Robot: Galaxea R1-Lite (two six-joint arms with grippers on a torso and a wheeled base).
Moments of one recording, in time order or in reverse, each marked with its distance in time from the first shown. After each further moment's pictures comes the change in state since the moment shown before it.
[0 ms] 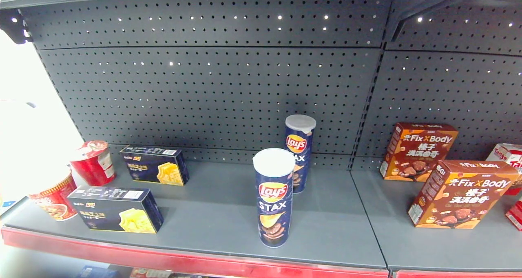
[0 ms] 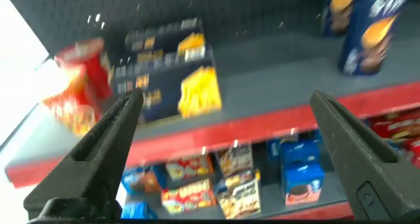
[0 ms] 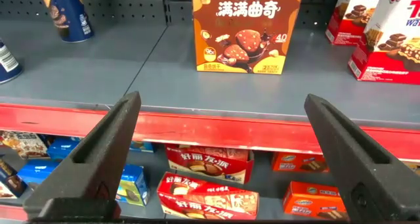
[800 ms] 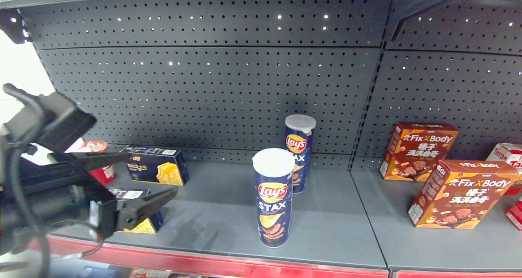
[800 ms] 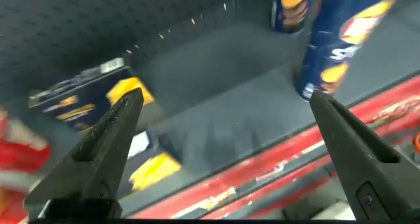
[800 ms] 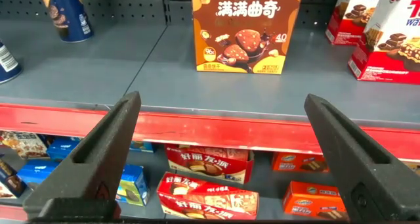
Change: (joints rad) left arm -0.199 0.923 -0.507 -0.017 0.010 0.003; right arm 0.000 0.000 0.000 0.000 0.000 0.000
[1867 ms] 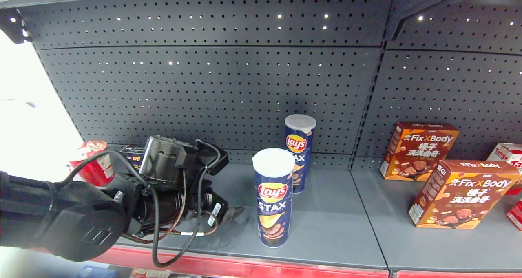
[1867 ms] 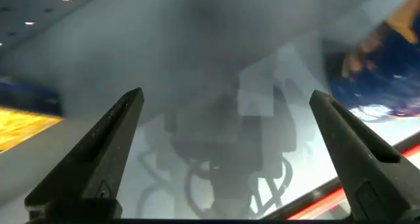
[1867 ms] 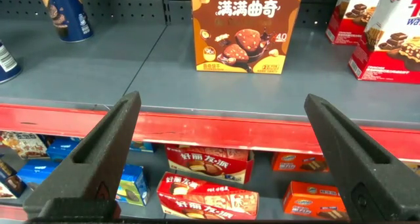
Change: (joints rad) left arm -0.048 0.588 -0.033 -0.286 -0.014 -0.008; right arm 0.000 0.000 0.000 0.000 0.000 0.000
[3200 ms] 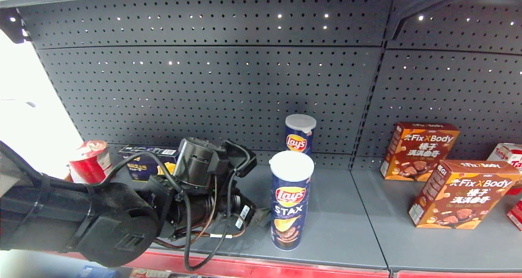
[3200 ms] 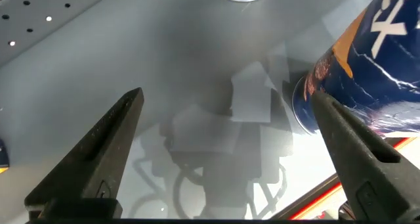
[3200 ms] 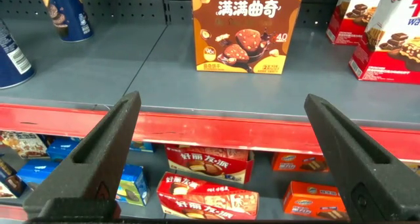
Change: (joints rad) left arm -0.130 0.064 -0.071 -0.034 0.038 -0.046; right arm 0.000 0.000 0.000 0.000 0.000 0.000
